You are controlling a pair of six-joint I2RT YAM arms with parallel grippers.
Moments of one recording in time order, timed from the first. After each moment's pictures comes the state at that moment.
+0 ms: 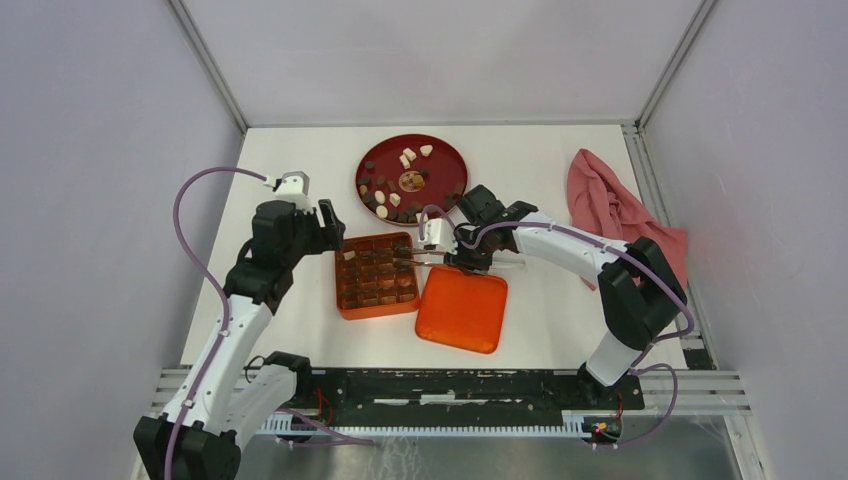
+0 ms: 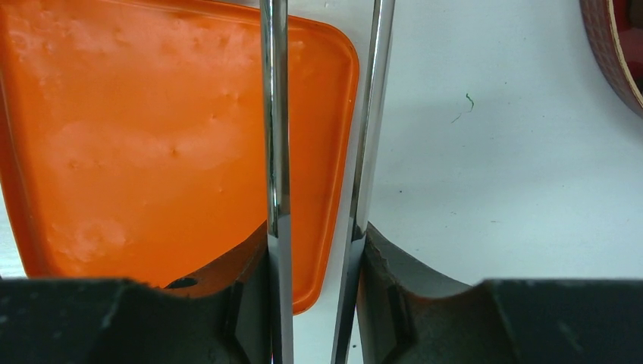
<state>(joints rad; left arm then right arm) -0.19 0.86 0.77 -0.40 -0.02 -0.23 0.69 1.68 1.18 -0.63 -0.30 -0.74</state>
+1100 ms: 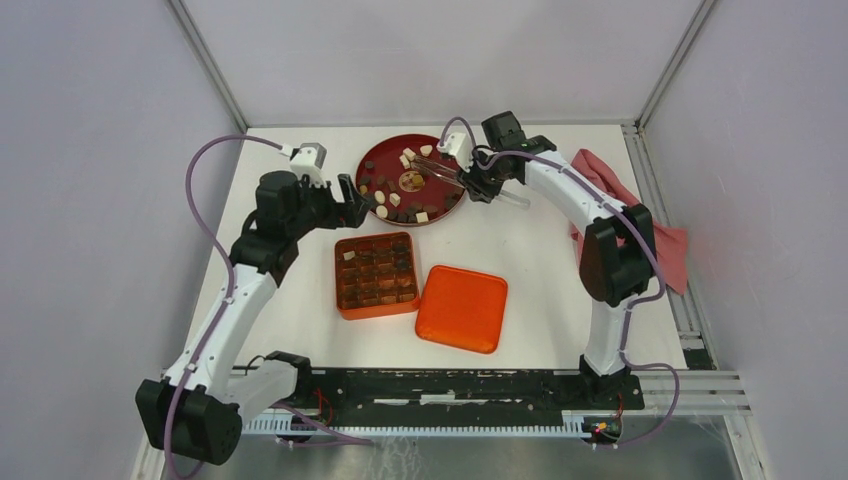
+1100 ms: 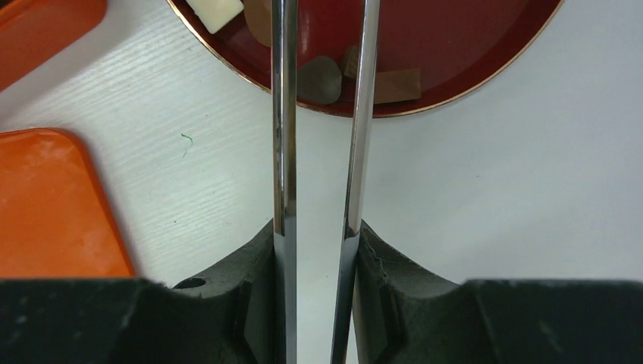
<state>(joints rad) -0.21 1.05 0.95 -0.31 0.24 -0.24 0.43 1.93 1.69 -0.71 -0.31 -0.66</state>
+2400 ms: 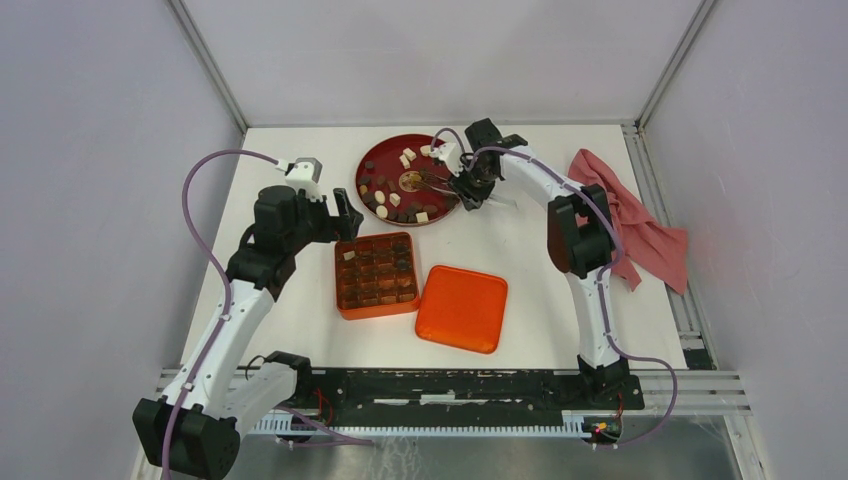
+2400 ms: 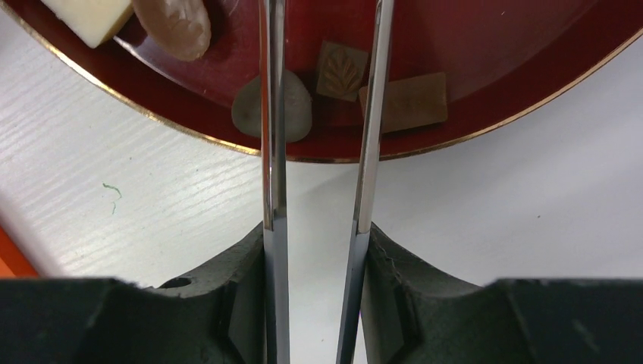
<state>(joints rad) -0.21 0.94 0.86 -0.37 0.13 -0.21 0.42 2.28 1.94 -0.81 -0.25 -0.60</state>
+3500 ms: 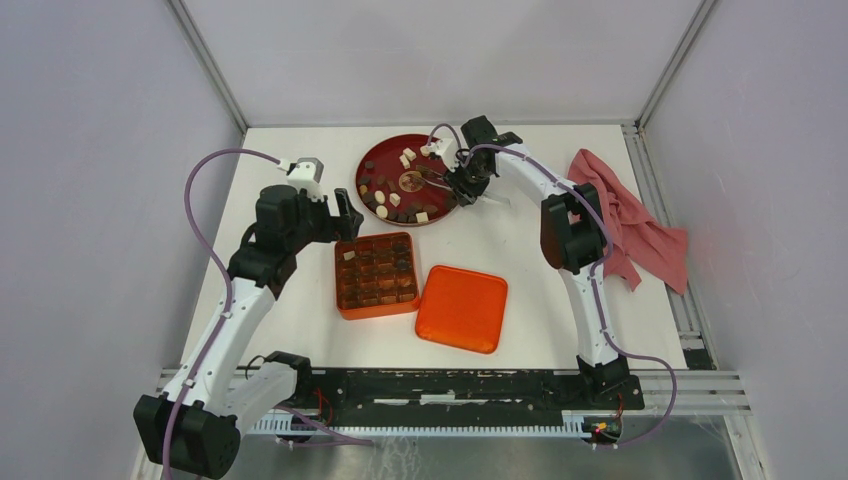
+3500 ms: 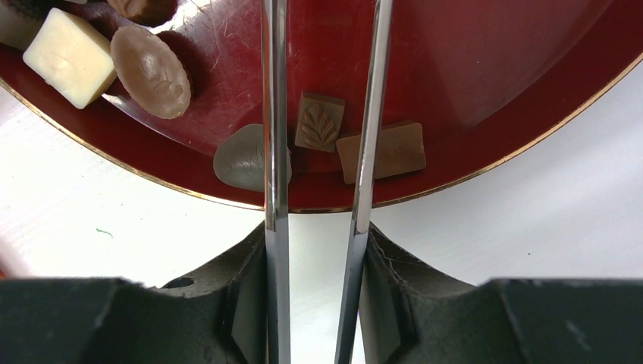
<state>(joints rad) -0.21 0.95 0.86 -0.37 0.13 -0.20 0.42 2.37 2.07 -0.81 -0.27 -0.55</state>
